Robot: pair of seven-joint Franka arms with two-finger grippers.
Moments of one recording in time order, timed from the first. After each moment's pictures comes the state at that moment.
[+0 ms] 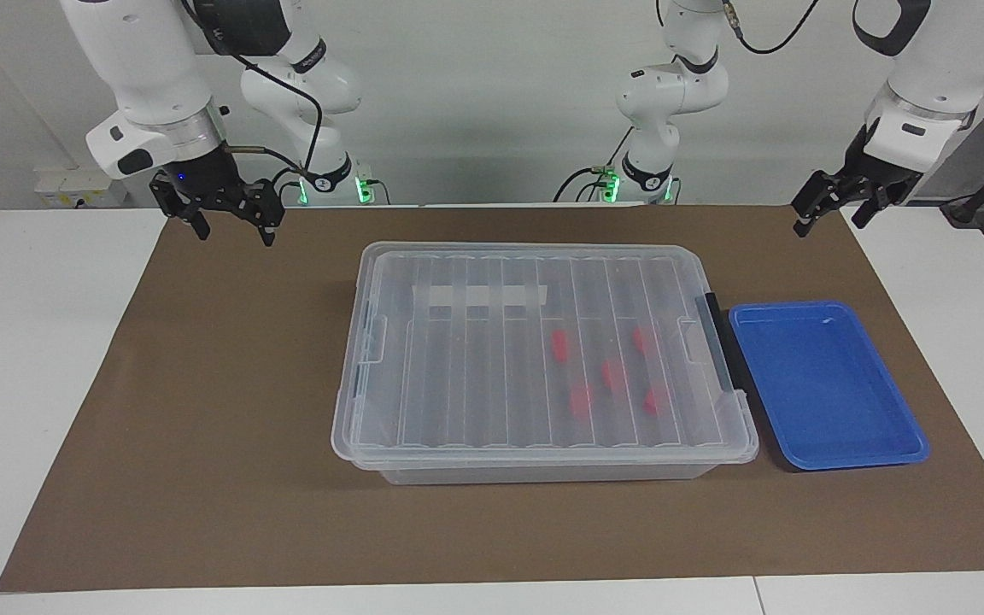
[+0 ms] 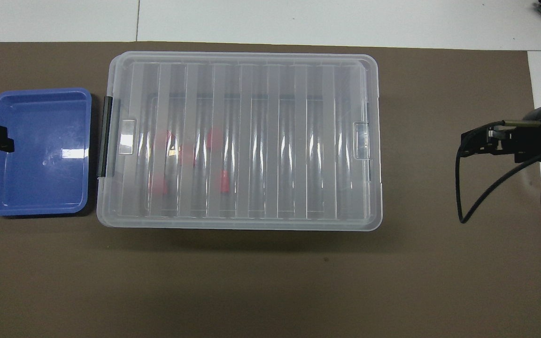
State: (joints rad) left arm 0.12 -0.02 -0.10 -1.56 0.00 1.57 -0.07; right arm -0.02 0.00 0.10 -1.57 -0.03 1.57 0.21
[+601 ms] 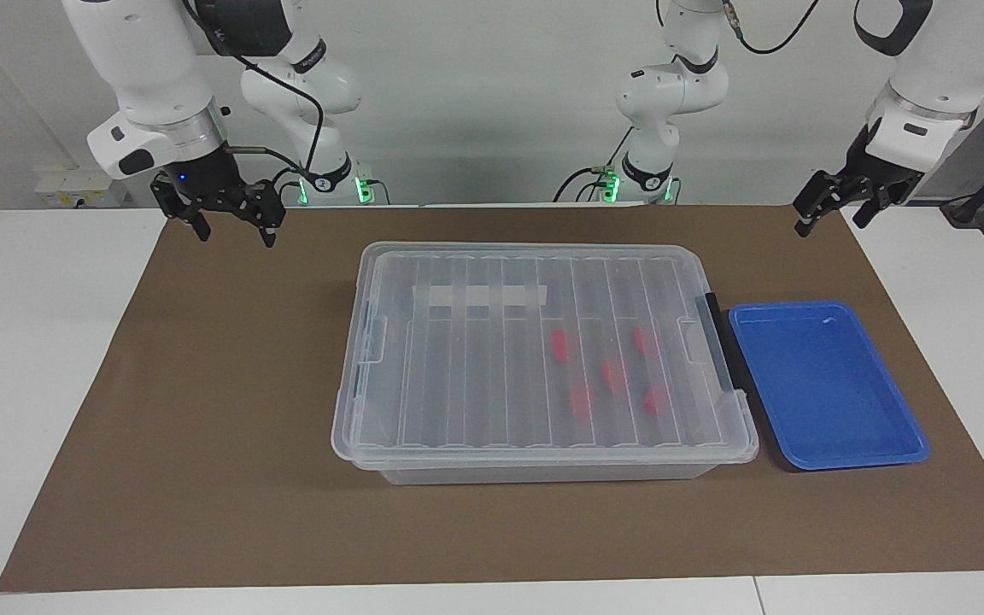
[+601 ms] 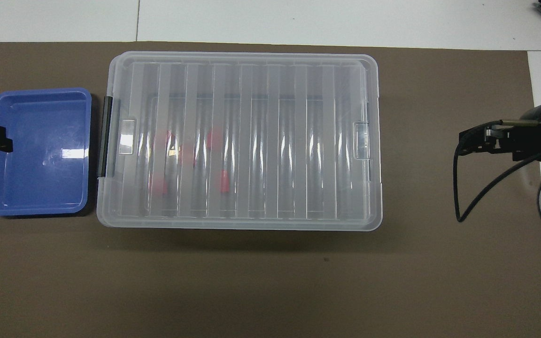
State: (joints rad) left arm 0.12 -0.02 -0.10 -1.56 0.00 1.57 -0.07; right arm -0.02 0.00 0.10 -1.59 -0.03 1.60 0.21
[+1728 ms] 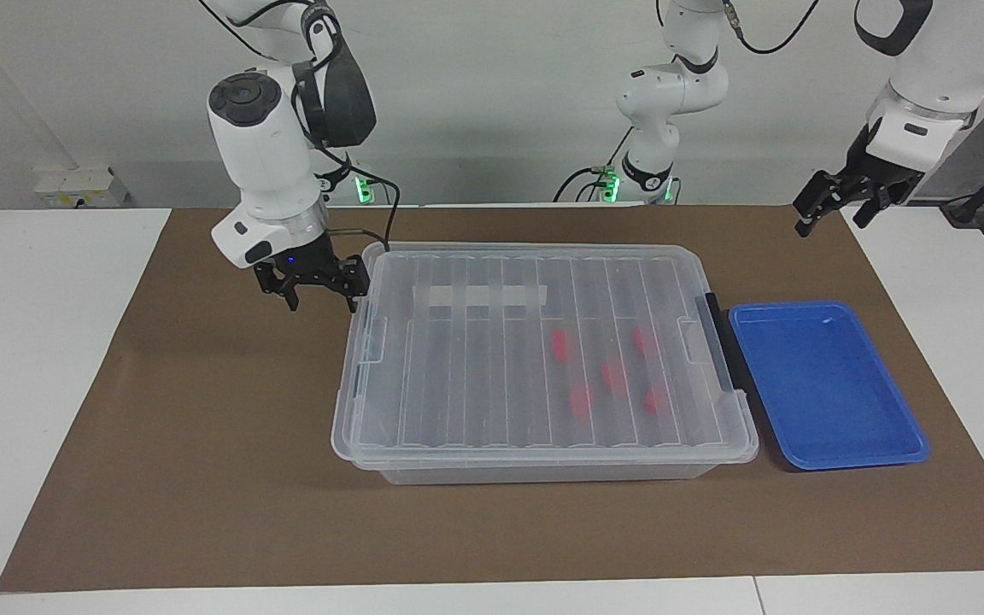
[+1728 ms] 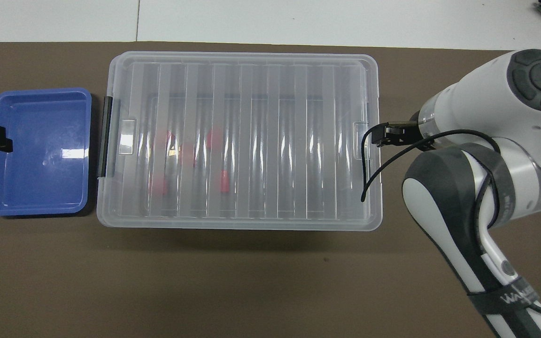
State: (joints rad) left arm 0.12 -0.02 -0.10 -1.56 0.00 1.57 -0.07; right arm 0.13 0.13 0.11 -1.72 -0.03 1.89 0.32
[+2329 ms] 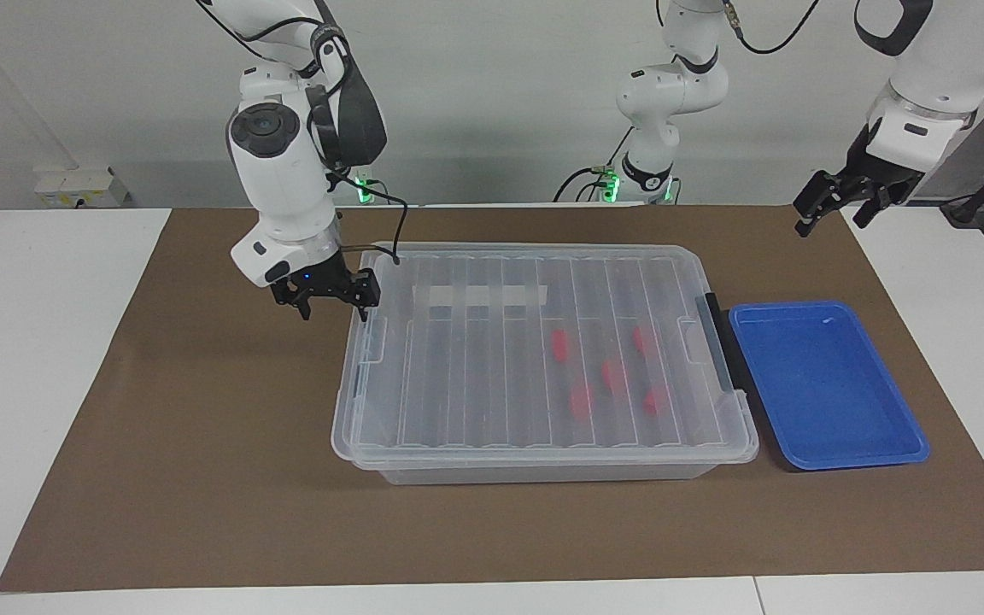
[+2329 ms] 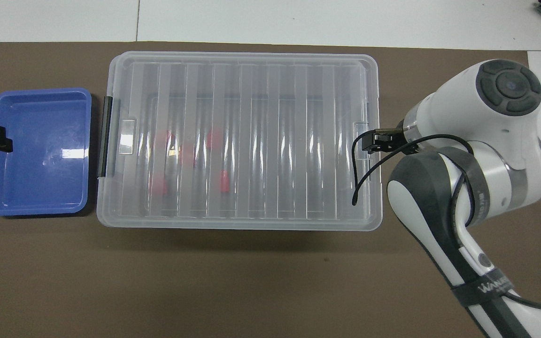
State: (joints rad) left arm 0.12 -0.02 -0.10 -1.56 0.00 1.57 -0.07; right arm 0.15 0.15 0.11 -1.76 -0.03 1.91 0.32
